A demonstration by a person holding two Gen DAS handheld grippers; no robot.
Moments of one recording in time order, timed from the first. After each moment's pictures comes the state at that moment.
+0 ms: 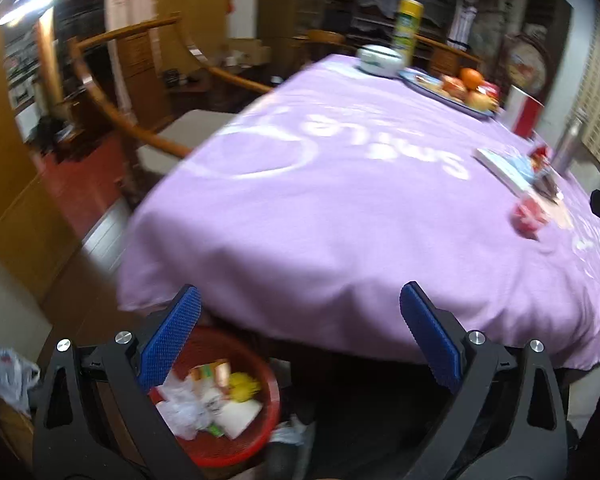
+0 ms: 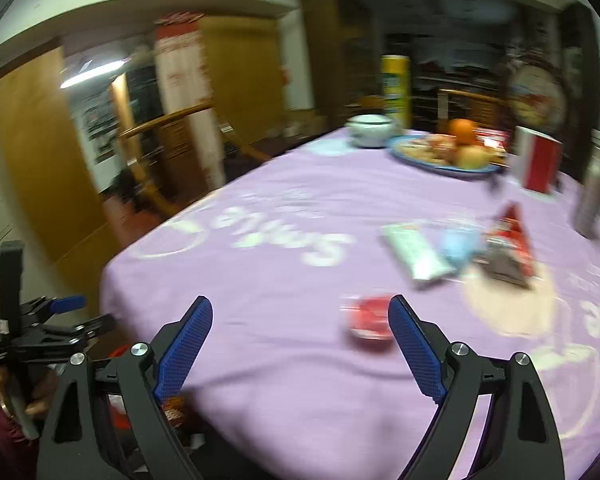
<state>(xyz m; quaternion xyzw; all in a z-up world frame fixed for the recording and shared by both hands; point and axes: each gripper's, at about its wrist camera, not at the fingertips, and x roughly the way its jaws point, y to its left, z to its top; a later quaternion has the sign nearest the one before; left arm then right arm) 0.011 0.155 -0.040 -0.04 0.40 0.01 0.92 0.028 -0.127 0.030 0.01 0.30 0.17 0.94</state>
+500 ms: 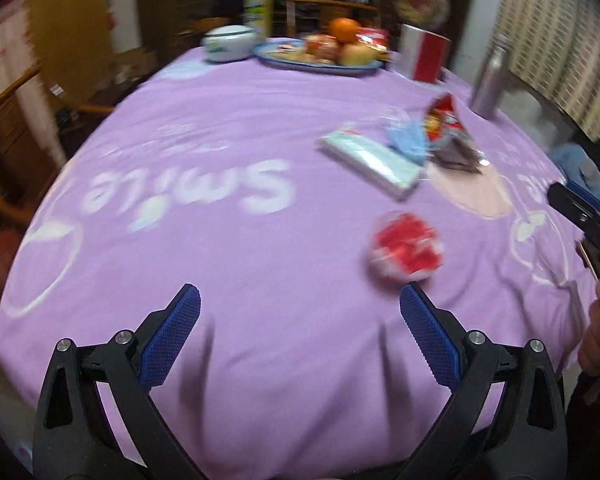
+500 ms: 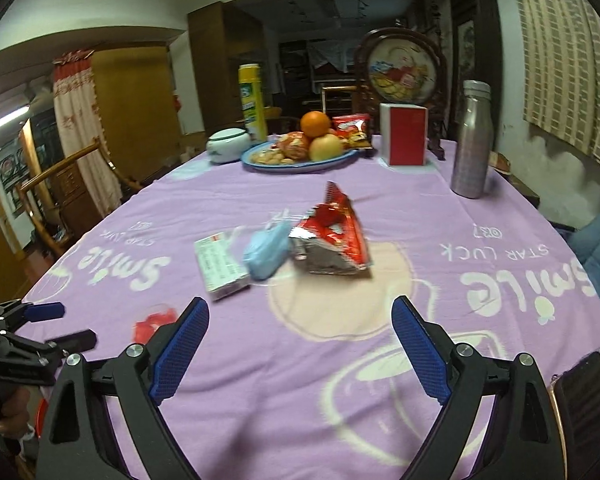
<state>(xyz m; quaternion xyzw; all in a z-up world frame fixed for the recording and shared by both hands) 0.122 -0.026 -0.039 0.05 0.43 -0.14 0.89 0.058 -0.264 -0.002 0.06 0.29 0.01 0.95</state>
